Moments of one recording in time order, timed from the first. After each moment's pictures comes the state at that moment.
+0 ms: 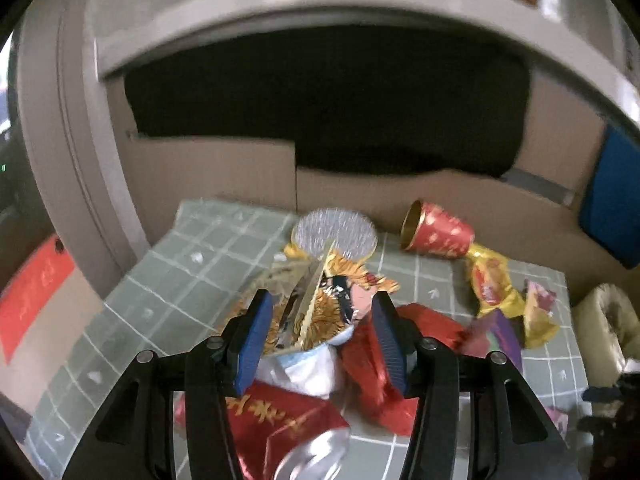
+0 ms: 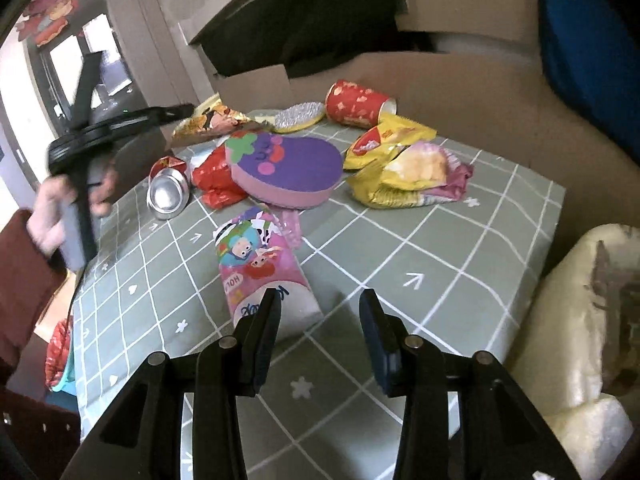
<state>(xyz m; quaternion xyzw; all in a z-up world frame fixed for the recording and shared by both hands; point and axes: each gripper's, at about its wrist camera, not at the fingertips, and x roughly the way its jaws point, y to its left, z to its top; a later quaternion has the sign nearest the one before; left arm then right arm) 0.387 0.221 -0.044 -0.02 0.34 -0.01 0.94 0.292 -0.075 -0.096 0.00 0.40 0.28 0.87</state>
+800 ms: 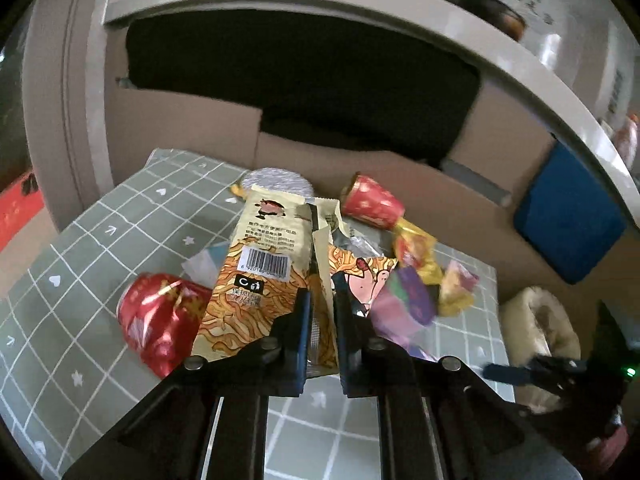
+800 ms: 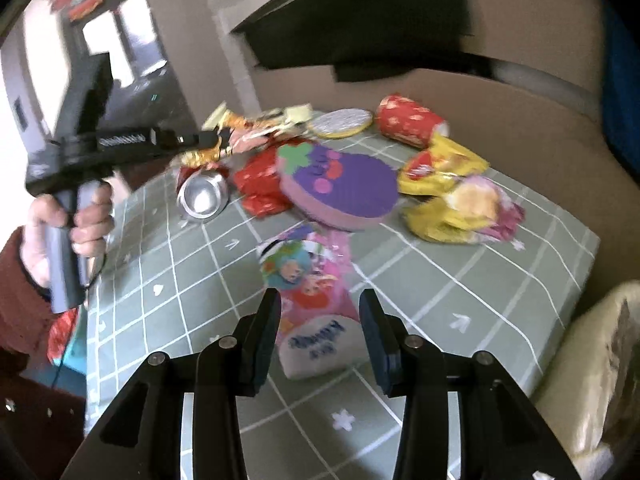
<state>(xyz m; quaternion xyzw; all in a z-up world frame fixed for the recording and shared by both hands) 0.301 0.189 -0.037 -0.11 0.34 -0.08 0.93 0.295 -0.029 -0.086 -0.06 0.39 0.34 0.86</state>
